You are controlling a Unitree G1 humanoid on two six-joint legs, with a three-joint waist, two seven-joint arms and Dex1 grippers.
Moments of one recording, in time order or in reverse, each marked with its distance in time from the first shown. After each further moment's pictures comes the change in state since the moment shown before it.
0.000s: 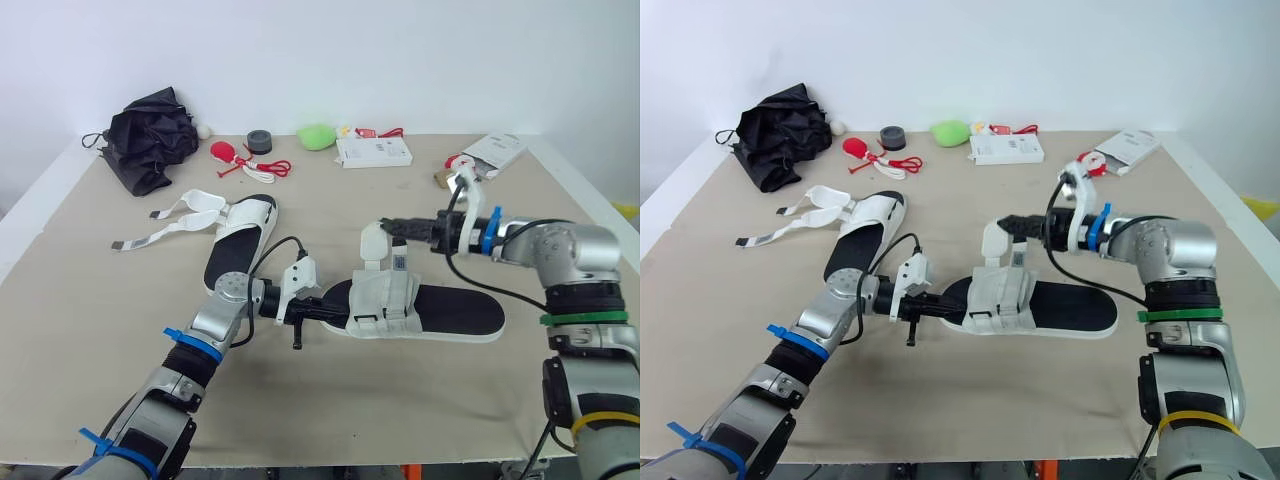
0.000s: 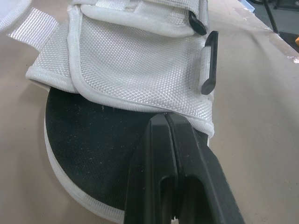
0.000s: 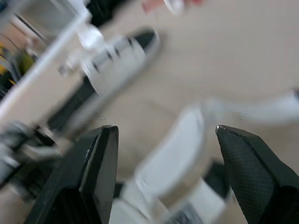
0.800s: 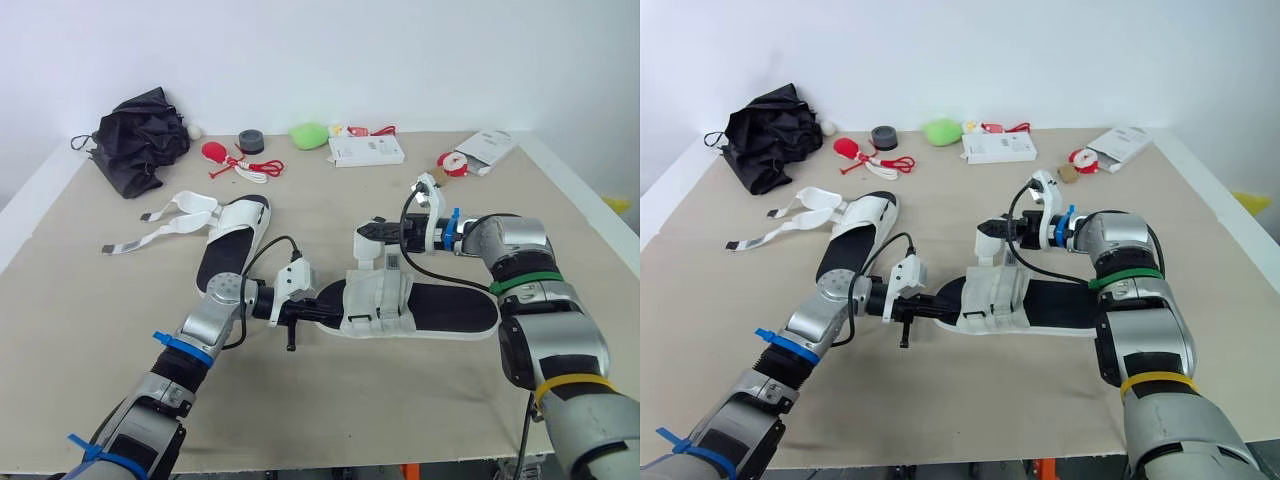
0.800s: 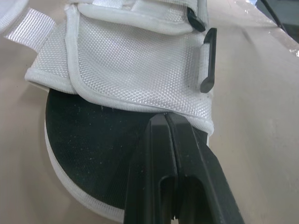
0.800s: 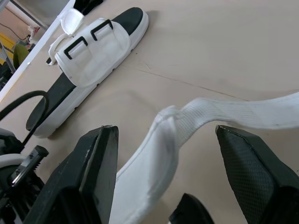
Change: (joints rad) left arm 0.038 0.059 -0.005 -0.096 -0.003 0.026 0.014; right arm -0.265 0.184 0.071 0.602 -0.293 -0.308 0.215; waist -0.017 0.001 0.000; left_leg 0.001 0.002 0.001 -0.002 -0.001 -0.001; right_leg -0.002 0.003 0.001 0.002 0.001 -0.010
